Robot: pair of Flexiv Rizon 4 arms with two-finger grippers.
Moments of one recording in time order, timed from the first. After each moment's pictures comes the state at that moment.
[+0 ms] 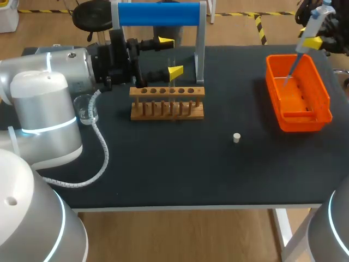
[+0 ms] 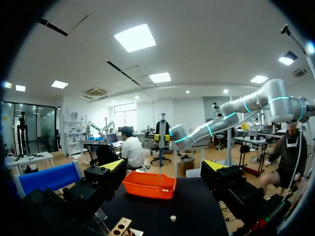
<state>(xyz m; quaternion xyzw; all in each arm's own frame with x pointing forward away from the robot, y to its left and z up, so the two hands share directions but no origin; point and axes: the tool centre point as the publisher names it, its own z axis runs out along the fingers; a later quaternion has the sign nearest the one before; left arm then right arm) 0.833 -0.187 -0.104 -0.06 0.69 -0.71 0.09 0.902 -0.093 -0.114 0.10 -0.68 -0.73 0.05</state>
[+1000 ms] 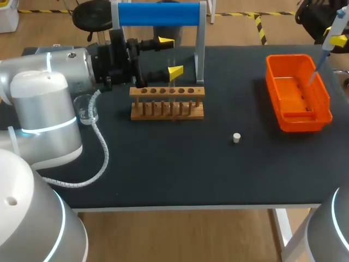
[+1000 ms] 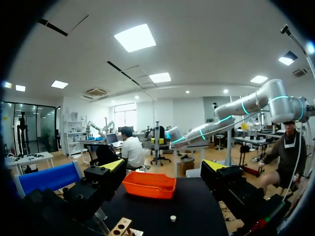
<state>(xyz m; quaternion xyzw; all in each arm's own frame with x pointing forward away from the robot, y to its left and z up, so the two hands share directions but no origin) 0.833 -0.187 -0.104 -0.06 0.69 -0.71 0.09 0.952 -0.180 -0.144 0.07 -0.69 -0.72 0.03</state>
